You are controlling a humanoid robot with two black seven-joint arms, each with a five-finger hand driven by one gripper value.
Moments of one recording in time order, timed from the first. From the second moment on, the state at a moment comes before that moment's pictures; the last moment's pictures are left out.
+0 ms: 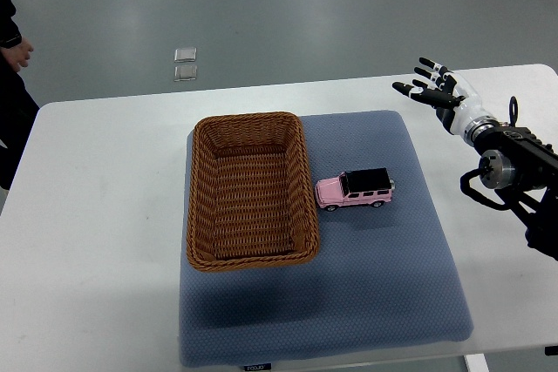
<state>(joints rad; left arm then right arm) -0.05 0.00 -0.07 -0.09 0.12 -0.11 -0.05 0.67 -0.31 0.78 0.80 -0.41 -0.12 0.15</state>
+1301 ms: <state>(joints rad) -0.05 0.00 -0.08 -0.09 0.12 -0.11 -0.05 0.68 -0.33 0.77 0.81 -0.41 -0.12 0.15</state>
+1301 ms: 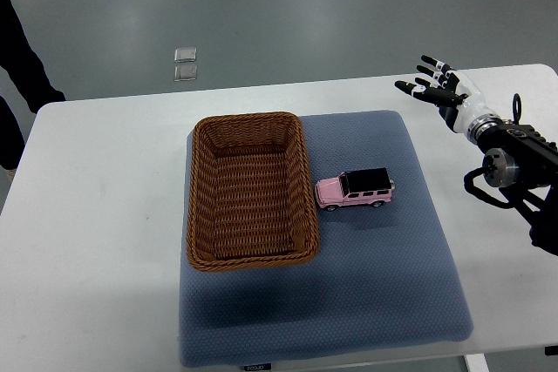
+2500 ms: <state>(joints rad) -0.05 0.00 -0.08 -0.09 0.12 -0.11 -0.05 0.71 -0.54 0.68 1.06 -0.94 0.17 0.20</state>
